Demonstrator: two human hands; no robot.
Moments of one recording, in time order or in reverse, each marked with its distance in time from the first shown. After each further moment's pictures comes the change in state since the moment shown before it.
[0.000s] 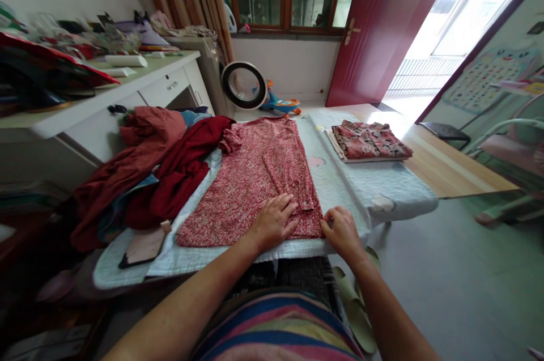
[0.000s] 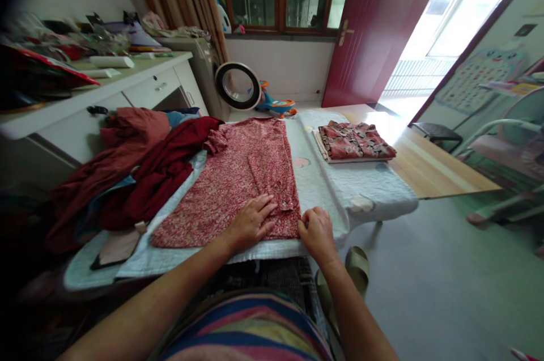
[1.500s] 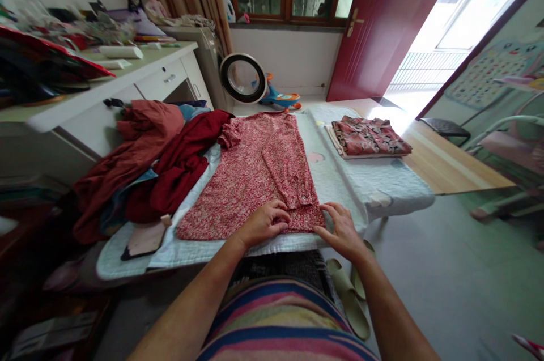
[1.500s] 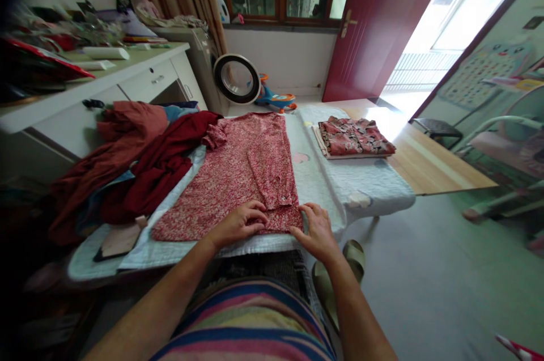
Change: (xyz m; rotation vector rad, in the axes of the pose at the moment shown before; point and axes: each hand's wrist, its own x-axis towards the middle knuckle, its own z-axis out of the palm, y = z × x) left_hand -0.014 -0.001 -0.031 -0.519 -0.127 -0.058; right_hand -0.012 0.000 -0.020 0.080 -0.123 -0.105
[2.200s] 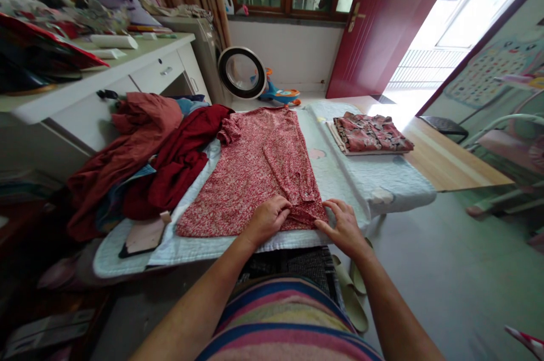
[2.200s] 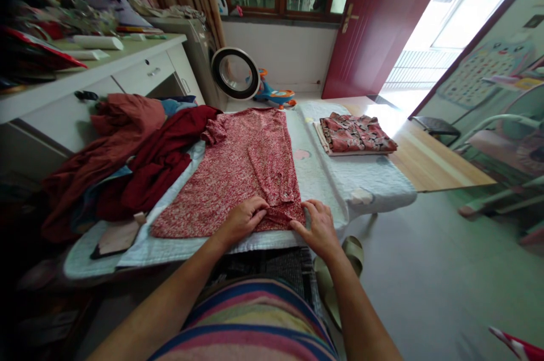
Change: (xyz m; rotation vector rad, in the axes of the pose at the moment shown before) left_hand 0.006 -0.006 0.016 0.048 0.184 -0.054; right_hand 0.001 -0.004 0.004 -0.030 0.047 0.014
